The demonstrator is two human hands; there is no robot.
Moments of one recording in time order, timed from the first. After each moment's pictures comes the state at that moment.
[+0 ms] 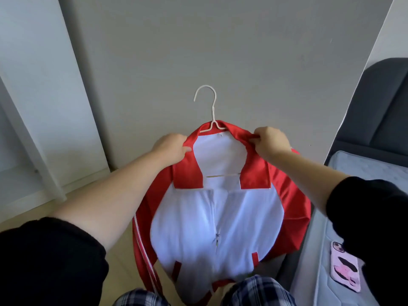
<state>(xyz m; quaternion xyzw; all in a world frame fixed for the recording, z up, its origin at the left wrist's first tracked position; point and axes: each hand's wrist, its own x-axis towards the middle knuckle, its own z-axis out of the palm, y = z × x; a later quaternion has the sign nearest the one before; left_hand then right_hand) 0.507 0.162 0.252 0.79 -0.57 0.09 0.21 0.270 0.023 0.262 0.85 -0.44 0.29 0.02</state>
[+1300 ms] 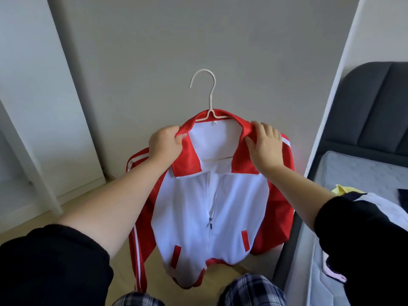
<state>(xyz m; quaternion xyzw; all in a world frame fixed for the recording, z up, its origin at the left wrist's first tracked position) 0.476 0.173 0.268 0.74 -0.50 0.18 0.40 0.252 0.041 0.242 0.78 -0.40 0.48 0.05</state>
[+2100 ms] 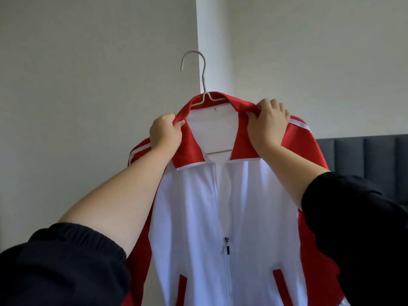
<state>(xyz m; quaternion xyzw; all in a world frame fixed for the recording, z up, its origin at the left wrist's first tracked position) 0.207 0.213 0.488 0.55 -0.56 0.21 0.58 -0.018 0.179 0.485 0.53 -0.46 0.66 0.26</state>
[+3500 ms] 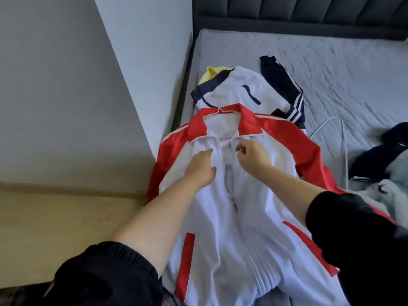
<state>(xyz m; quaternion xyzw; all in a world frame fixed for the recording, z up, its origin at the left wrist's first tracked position) 0.054 0.022 -0.065 0.61 -0.73 -0.31 0.10 -0.114 0.025 -0.039 0.63 -0.72 0.22 -0.19</state>
